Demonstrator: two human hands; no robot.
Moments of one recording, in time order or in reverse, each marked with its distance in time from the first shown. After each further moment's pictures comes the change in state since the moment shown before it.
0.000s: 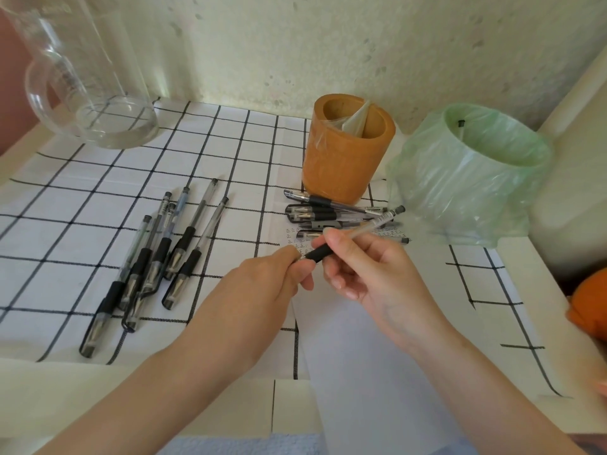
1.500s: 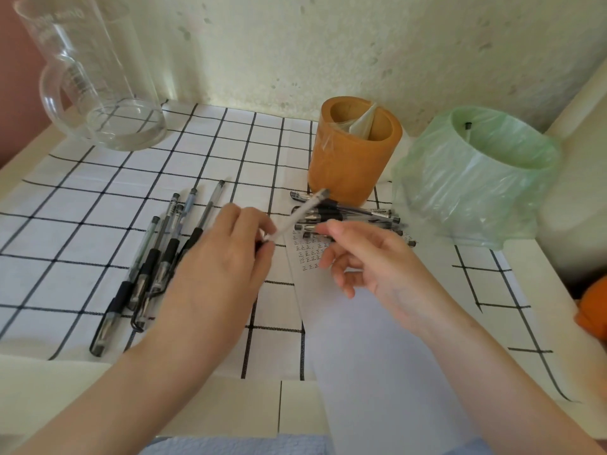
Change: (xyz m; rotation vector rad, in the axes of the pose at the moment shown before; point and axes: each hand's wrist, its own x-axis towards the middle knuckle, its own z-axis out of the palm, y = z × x) left_hand 0.003 -0.024 -0.017 0.264 0.301 0.211; right_hand 0.014 -0.007 -0.005 -0.126 -0.049 0.076
